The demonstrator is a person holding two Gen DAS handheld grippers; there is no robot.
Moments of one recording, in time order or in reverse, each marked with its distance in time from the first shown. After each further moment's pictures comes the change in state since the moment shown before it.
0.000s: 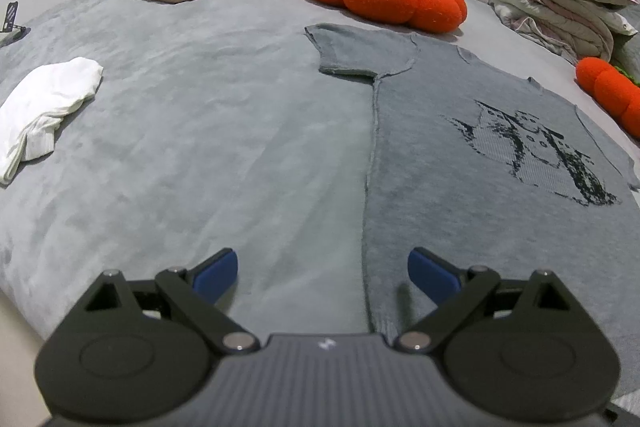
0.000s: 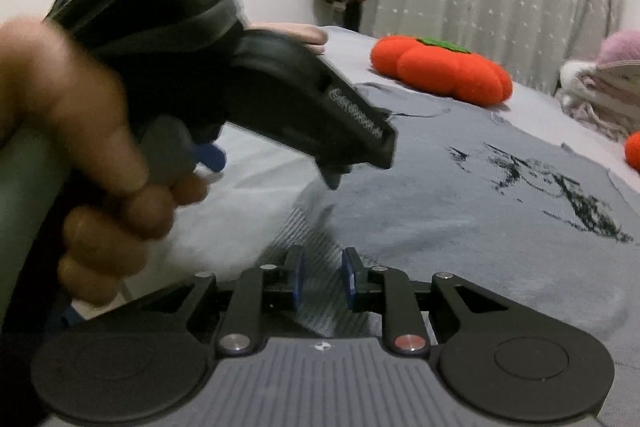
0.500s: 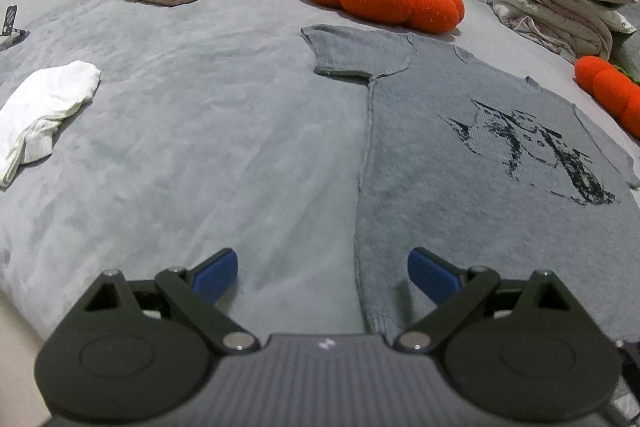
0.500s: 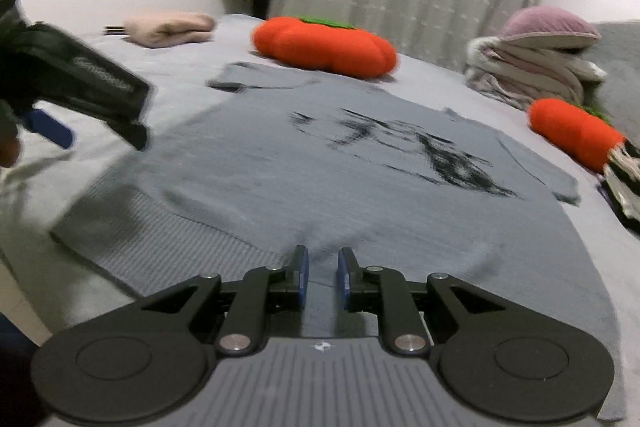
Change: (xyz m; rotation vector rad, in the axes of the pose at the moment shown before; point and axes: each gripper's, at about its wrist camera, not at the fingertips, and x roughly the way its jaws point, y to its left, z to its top) left arm -0.001 -0.005 -0.001 0.006 -0.003 0.004; right arm -0.025 -0.076 -0.022 0.079 0.040 -0.241
